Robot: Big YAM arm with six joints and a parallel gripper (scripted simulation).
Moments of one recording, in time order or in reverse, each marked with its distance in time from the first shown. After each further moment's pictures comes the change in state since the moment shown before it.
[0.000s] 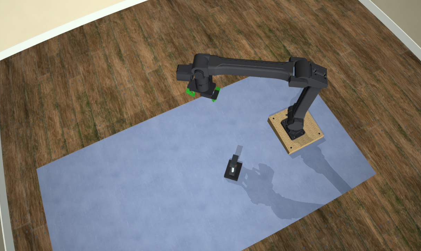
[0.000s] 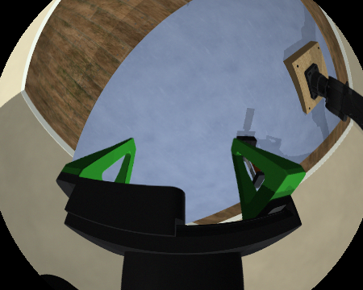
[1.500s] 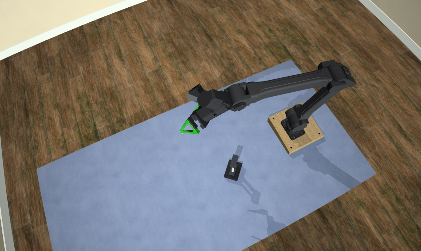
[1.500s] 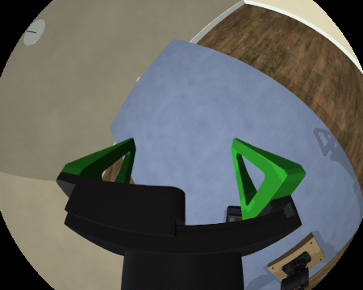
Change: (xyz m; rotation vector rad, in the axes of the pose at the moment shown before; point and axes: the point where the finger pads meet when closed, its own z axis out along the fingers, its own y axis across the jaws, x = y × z) arm 0.200 -0.005 -0.114 -0.978 -0.148 -1.233
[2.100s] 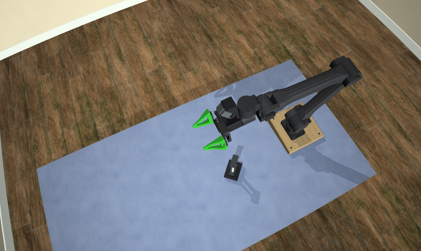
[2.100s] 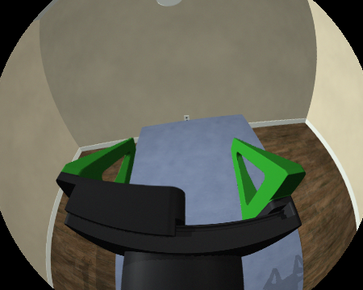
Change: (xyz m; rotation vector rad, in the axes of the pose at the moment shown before) arm 0.027 0.125 -0.101 -0.437 -0.396 -0.653
